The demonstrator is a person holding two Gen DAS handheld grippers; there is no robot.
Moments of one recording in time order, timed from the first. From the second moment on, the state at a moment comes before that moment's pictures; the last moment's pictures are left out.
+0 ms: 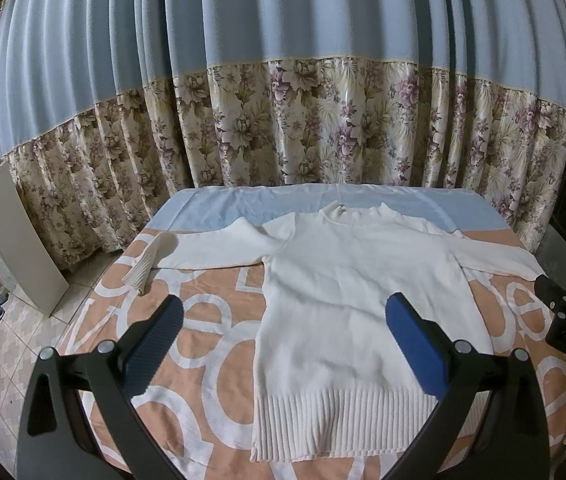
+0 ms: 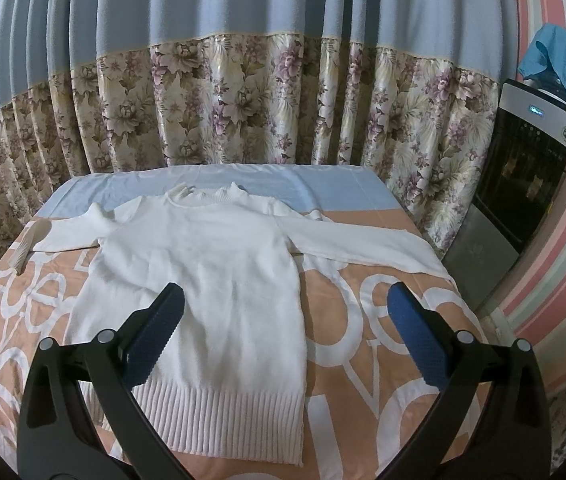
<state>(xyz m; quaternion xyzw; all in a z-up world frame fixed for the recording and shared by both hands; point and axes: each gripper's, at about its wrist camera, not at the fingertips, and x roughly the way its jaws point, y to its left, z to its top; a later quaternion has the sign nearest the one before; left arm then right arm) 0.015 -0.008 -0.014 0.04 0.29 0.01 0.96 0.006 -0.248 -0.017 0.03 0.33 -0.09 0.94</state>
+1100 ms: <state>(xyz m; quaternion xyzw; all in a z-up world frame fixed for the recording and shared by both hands) 0.019 -0.006 -0.014 0.04 0.29 0.01 0.95 0.012 -0.250 -0.023 0.02 0.33 -0.09 0.94</state>
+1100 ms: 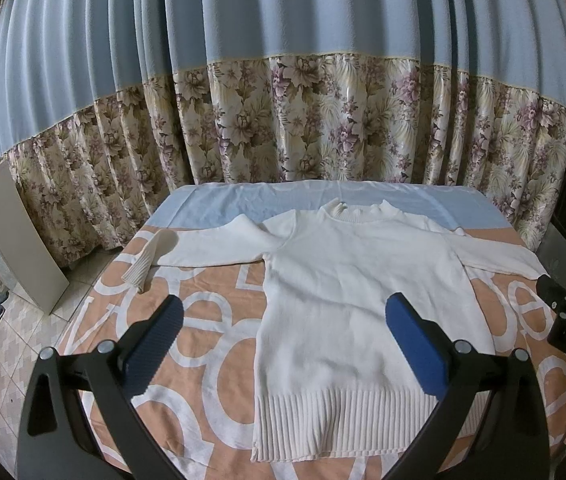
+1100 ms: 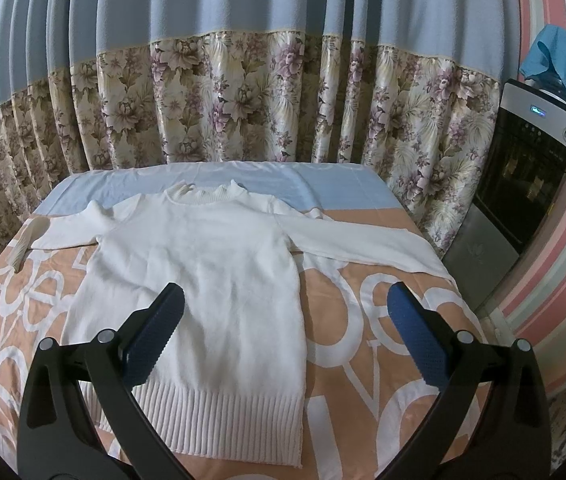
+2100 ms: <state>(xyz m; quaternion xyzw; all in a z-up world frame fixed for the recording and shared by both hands) 0.022 -0.007 -0.013 0.04 0.30 0.01 0.95 0.013 -0.251 -0.022 0.02 0.33 -0.09 0.94</state>
